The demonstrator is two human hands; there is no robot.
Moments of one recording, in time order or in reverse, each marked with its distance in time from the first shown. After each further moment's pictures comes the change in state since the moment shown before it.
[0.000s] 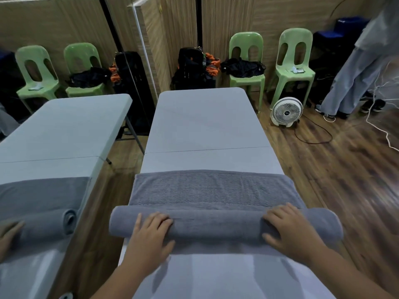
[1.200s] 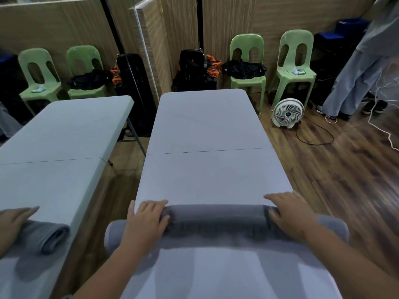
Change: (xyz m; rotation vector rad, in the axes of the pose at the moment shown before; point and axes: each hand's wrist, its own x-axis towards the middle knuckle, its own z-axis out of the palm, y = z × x) left_hand 0.036 -0.021 -0.013 0.007 0.186 -0.071; right_hand 0.043 0.017 -0.011 -0.033 -0.043 0.131
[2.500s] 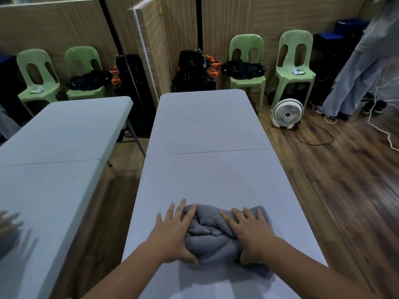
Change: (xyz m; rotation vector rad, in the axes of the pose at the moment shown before) left_hand 0.013 0.067 -0.023 -0.100 -0.600 0.184; right_hand 0.002 -0.108 0.008 -0.098 -0.410 -0.233
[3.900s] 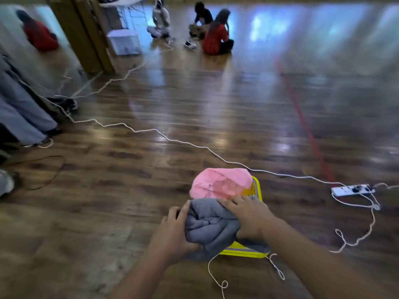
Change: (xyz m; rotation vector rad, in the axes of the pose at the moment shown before) left_hand 0.093 0.792 0.158 0.048 -0.267 1.105; right_hand -0.660 0.308 0.286 0.482 0.127 1.273
